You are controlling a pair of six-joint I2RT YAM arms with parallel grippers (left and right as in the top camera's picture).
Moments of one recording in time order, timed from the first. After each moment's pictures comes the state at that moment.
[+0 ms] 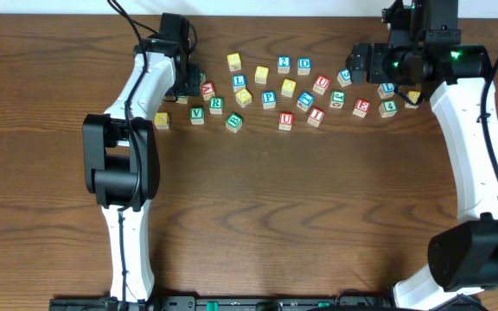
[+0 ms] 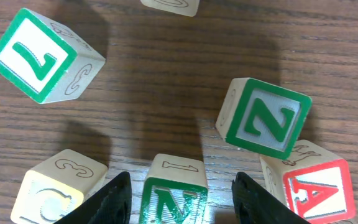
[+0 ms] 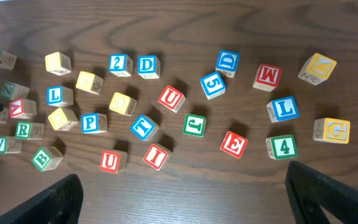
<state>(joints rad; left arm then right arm) -0.12 2.33 1.92 -0.84 -0.06 -0.14 0.06 1.77 1.75 -0.92 -0.16 0.09</state>
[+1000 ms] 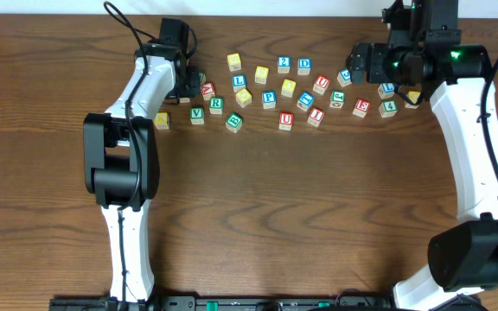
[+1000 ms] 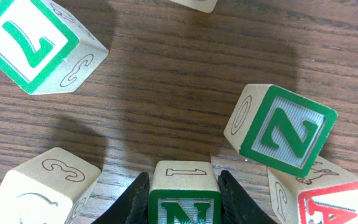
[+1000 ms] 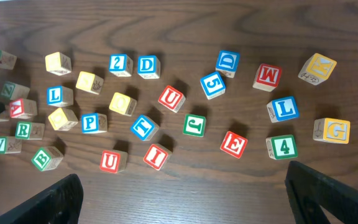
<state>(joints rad) -0.12 2.33 1.87 -0.78 -0.06 -0.22 0.06 1.77 1.75 -0.92 -0.16 0.09</state>
